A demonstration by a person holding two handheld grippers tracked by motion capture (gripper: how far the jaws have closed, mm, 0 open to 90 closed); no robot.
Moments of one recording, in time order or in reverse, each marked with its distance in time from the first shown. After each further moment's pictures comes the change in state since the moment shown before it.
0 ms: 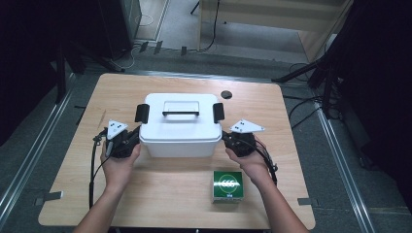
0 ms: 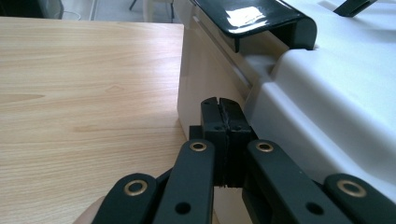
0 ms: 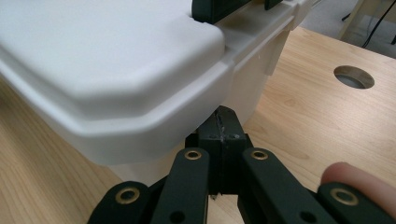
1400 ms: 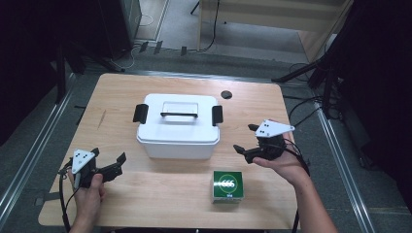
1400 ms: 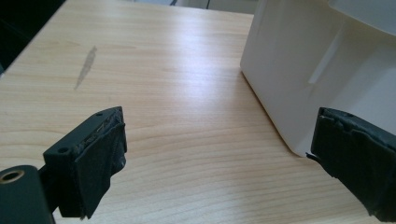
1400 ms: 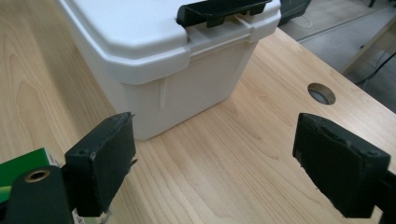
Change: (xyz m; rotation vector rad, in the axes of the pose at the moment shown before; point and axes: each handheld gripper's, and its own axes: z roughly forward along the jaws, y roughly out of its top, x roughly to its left) left arm 0.048 -0.064 -0.068 -0.060 0.124 -0.026; right arm -0.032 0.015 -0.073 0.071 0.093 -0.250
